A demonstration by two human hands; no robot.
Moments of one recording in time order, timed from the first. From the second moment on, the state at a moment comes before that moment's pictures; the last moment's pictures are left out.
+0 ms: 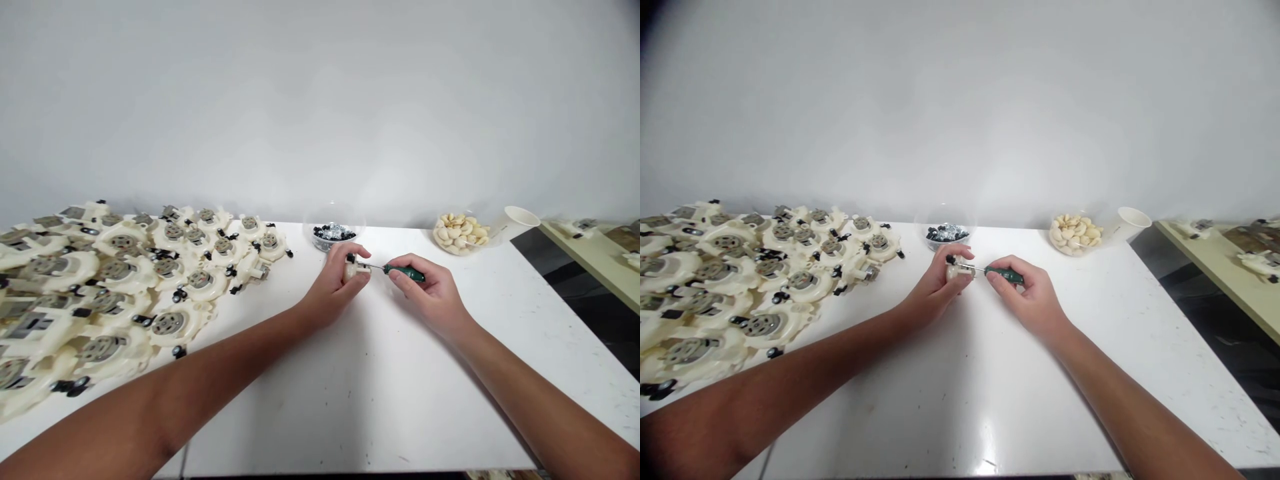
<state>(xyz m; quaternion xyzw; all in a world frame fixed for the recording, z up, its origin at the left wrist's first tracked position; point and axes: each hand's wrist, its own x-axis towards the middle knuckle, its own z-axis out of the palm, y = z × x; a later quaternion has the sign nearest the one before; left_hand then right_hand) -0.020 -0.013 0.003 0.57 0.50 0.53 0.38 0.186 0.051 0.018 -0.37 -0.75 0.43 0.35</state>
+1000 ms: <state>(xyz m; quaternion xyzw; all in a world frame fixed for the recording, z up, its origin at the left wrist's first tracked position) -0.021 -0.010 -0.004 0.71 0.46 0.49 0.22 0.186 0.058 0.017 -0.28 -0.79 0.33 0.43</state>
